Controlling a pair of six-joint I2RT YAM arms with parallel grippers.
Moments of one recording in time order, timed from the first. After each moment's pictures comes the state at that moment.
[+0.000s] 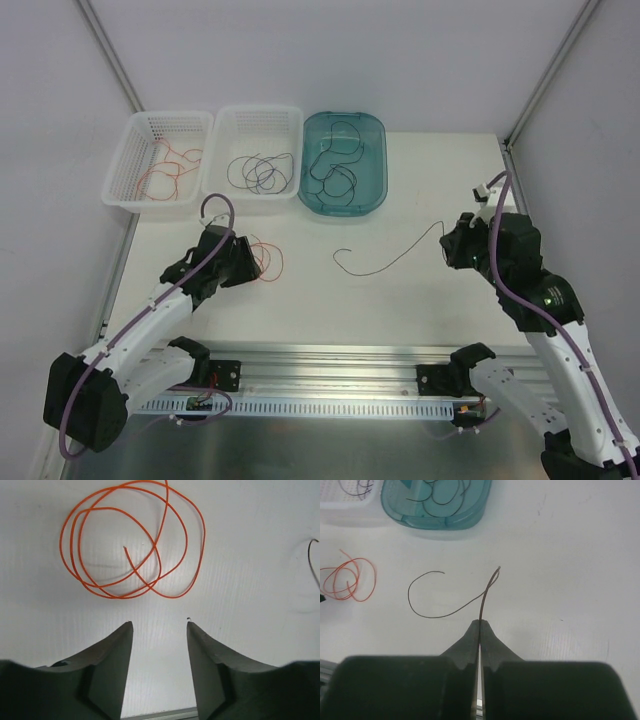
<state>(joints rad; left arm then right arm) -0.40 0.95 0.58 -0.47 -0.10 -0.62 0.40 0.71 1.05 -0.83 0.13 0.27</state>
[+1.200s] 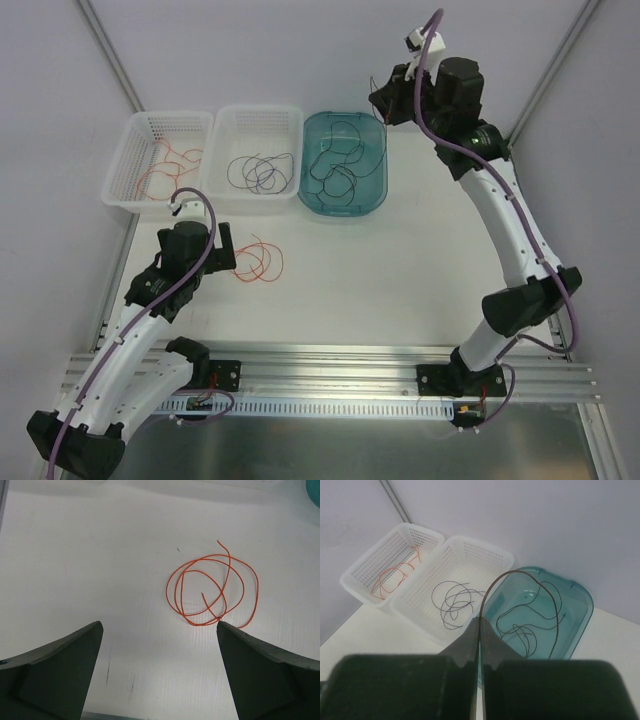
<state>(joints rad) -0.36 0.72 0.75 -0.68 -0.39 -0.30 0.40 1.62 1.97 -0.47 -0.23 0.13</state>
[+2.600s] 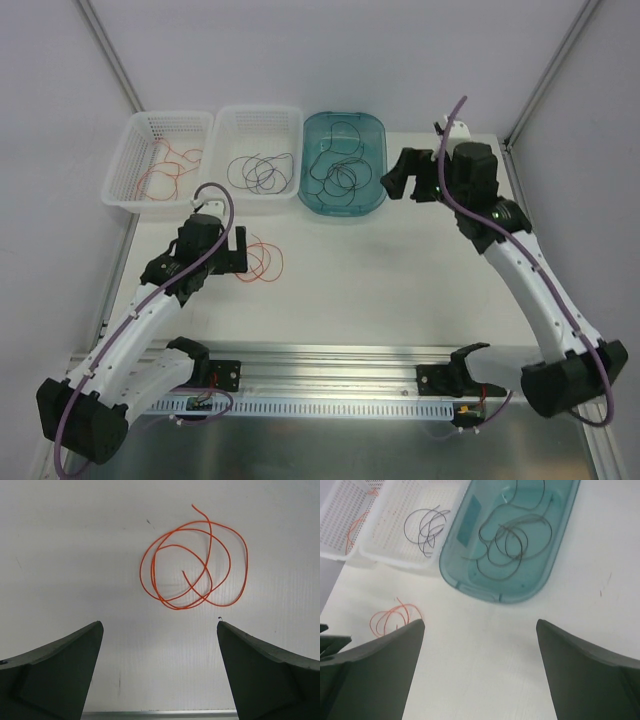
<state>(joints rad) -0.36 0.86 0.75 -0.66 -0.26 -0.27 0.38 1.26 1.34 -0.44 -0.13 0.30</state>
